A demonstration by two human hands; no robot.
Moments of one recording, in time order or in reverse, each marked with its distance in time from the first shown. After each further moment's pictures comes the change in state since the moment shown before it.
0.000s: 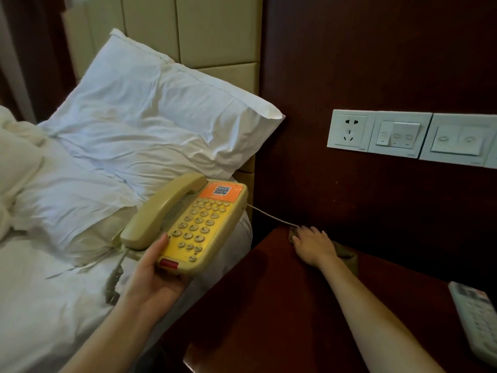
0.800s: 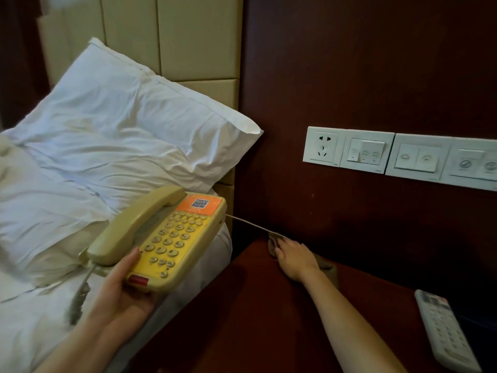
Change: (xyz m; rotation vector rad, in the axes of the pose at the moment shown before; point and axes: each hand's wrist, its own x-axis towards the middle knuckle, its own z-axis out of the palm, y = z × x) left_hand 0.012 0.003 -0.011 0.085 -0.156 0.001; right_hand -0.004 0.013 0.001 0.037 0.057 -0.031
